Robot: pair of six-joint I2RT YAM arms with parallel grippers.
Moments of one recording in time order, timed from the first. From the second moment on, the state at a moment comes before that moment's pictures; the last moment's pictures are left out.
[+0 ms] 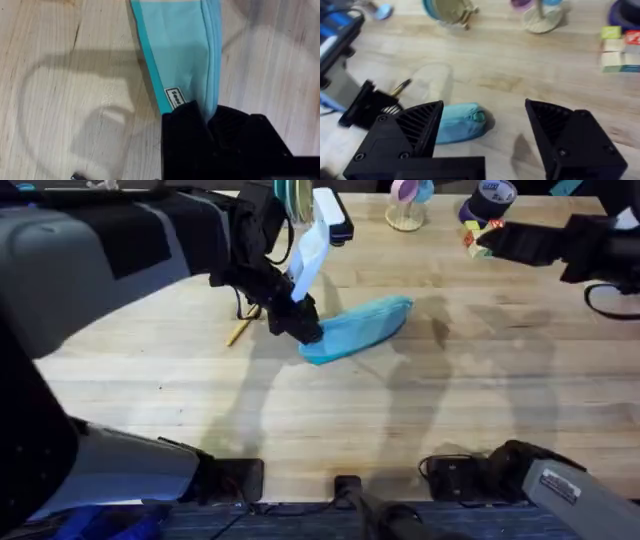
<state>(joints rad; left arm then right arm) -0.32 1.63 1.08 -0.86 0.60 0.92 -0.36 1.08 0.95 -0.60 -0.79 -0.16</state>
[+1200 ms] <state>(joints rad) -0.32 1.63 1.08 -0.86 0.60 0.92 -0.38 1.26 0.97 -0.86 -0.81 -1.06</state>
